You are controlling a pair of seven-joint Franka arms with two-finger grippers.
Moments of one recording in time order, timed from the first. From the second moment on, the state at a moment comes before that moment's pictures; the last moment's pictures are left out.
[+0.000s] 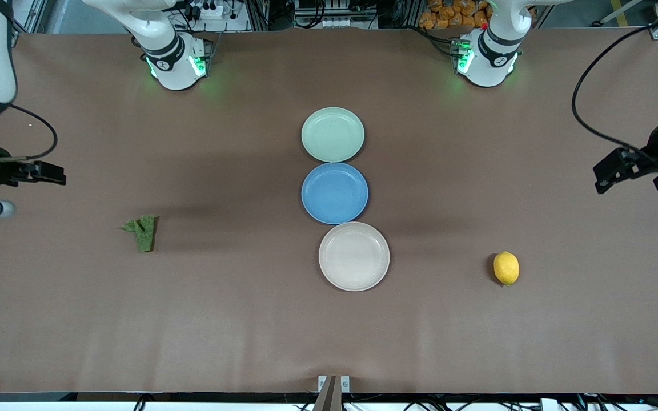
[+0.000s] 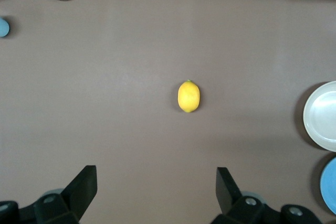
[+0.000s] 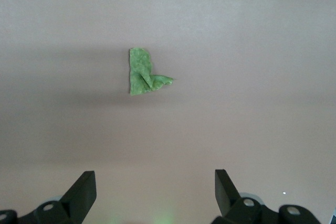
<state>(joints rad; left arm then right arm) -0.02 0.10 -0.09 -1.42 0.11 1.65 -0.13 -0.02 0.16 -0.05 -1.54 -0.08 1.52 -0.11</state>
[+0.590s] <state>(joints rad) -0.02 0.00 -0.09 -1.51 0.01 1.64 -0.13 0.00 0.12 -0.05 -1.43 -0.08 1.46 -0.11</state>
